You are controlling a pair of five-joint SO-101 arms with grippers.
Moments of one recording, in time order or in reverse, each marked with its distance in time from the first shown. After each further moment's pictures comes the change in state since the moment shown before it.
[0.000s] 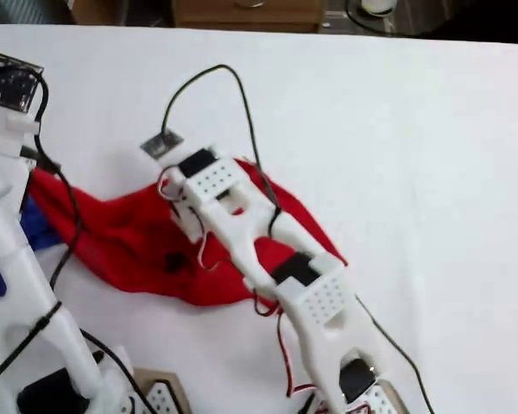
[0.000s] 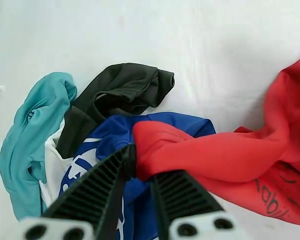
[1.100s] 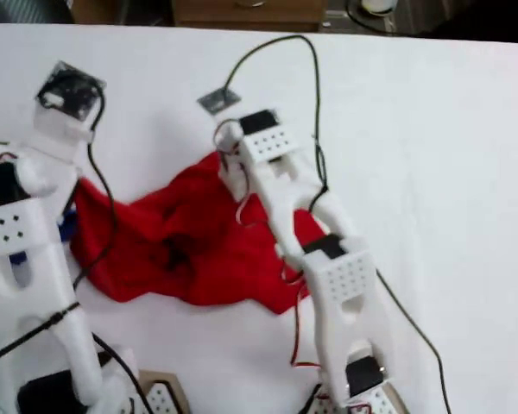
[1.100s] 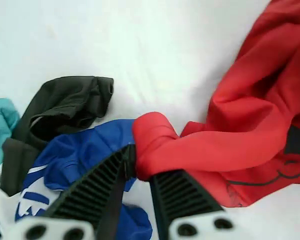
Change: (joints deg) left arm 11.3 0.0 8.7 -0.5 0.0; right arm 14.7 3.5 -10.2 3.2 7.0
